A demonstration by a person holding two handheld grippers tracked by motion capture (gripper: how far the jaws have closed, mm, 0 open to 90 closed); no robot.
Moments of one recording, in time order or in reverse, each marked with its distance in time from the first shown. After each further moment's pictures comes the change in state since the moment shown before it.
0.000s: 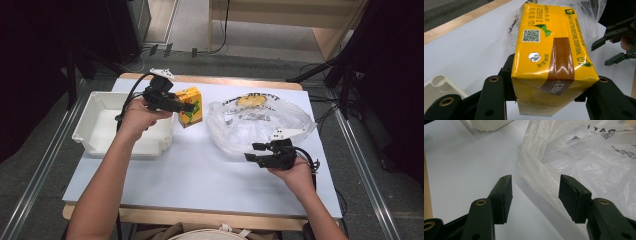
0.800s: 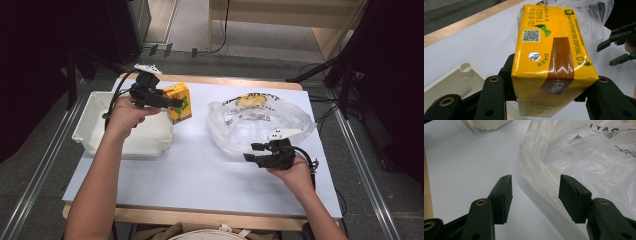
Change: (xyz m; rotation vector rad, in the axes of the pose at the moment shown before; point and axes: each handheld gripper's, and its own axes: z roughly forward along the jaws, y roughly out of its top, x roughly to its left) left arm 0.020 -0.008 -0.024 -0.015 0.035 -0.042; right arm 0.001 0.001 0.003 0.012 0.006 -0.002
